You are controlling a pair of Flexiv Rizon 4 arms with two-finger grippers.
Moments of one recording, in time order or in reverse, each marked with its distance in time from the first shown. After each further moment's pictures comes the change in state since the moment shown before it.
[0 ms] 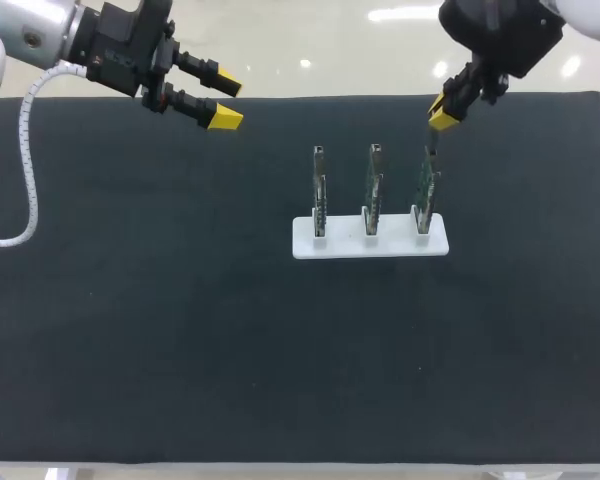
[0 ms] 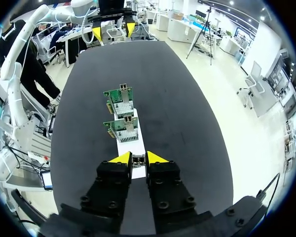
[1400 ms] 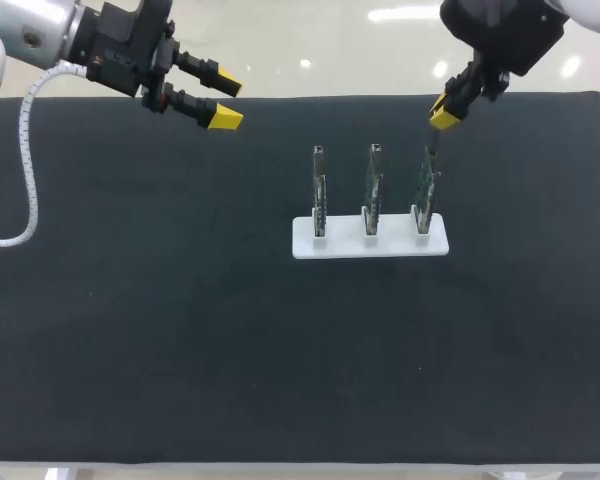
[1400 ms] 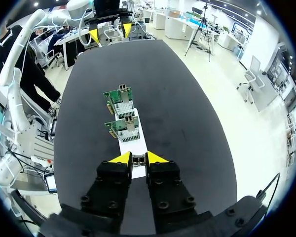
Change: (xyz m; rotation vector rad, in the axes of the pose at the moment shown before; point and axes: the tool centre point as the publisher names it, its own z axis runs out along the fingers) left arm 0.000 0.000 0.000 0.000 0.000 0.000; right arm 0.002 0.002 -0.002 -0.013 0.006 0.048
